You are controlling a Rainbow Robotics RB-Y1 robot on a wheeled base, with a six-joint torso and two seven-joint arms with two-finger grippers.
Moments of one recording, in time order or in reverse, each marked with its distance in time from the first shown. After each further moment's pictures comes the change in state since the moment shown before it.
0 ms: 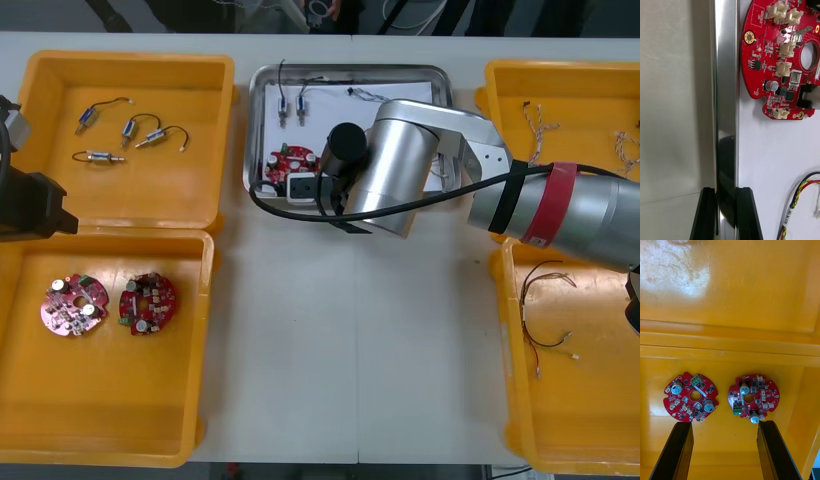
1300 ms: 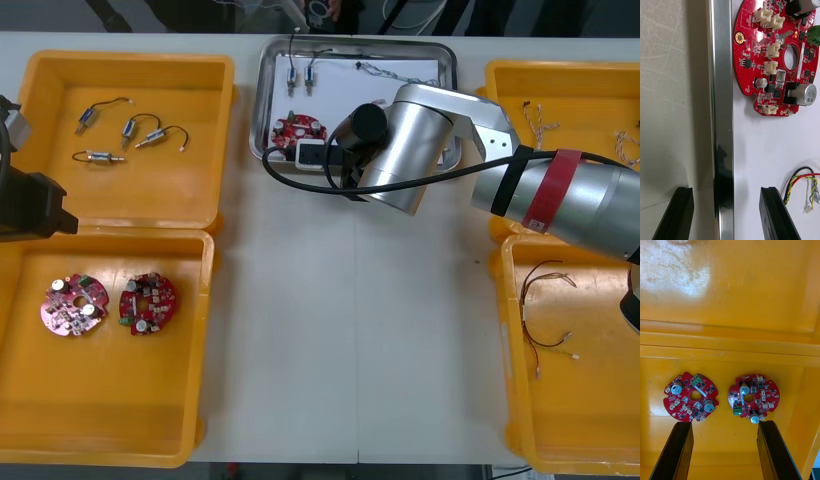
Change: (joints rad) right arm -0.018 0.010 -0.025 0.154 0.059 -0.189 0.000; left arm 0.000 0.000 0.000 0.000 0.000 0.000 0.000
